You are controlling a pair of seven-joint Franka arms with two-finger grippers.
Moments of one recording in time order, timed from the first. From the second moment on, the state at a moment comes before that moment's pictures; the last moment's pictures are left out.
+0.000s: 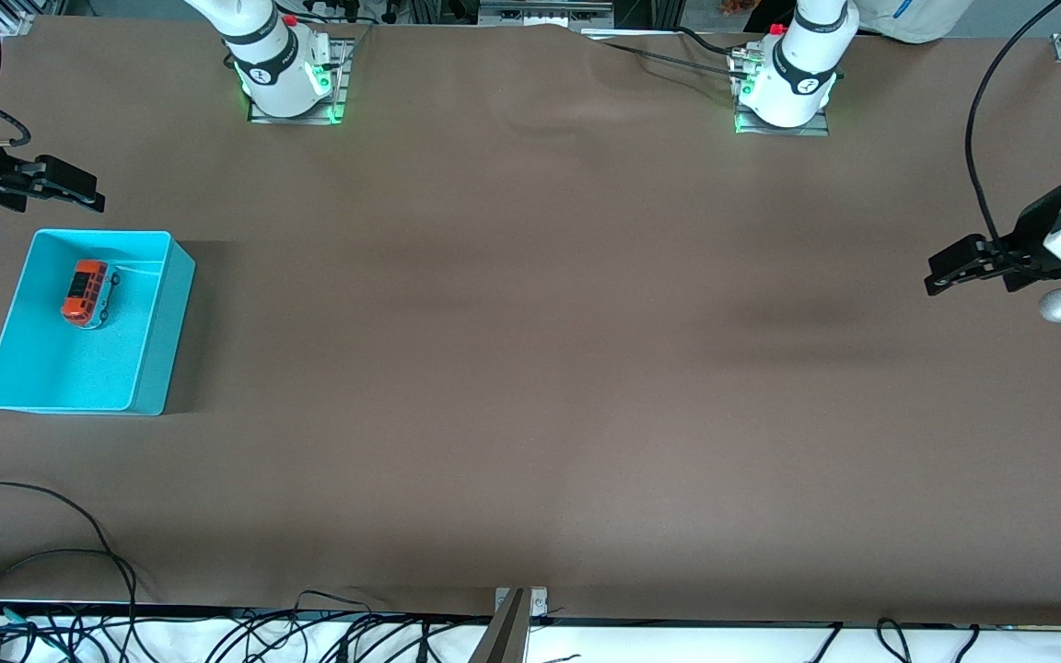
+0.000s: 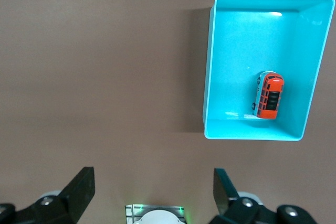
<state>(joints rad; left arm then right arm) 0.10 0.16 -0.14 -1.45 0.00 1.61 -0.11 0.12 0.01 -0.15 -1.61 -0.01 1.48 -0.04</state>
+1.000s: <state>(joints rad) -0.01 0.12 0.00 -1.45 -0.04 1.61 -0.06 0.11 0.01 -0.15 -1.57 -0.01 1.47 -0.04</state>
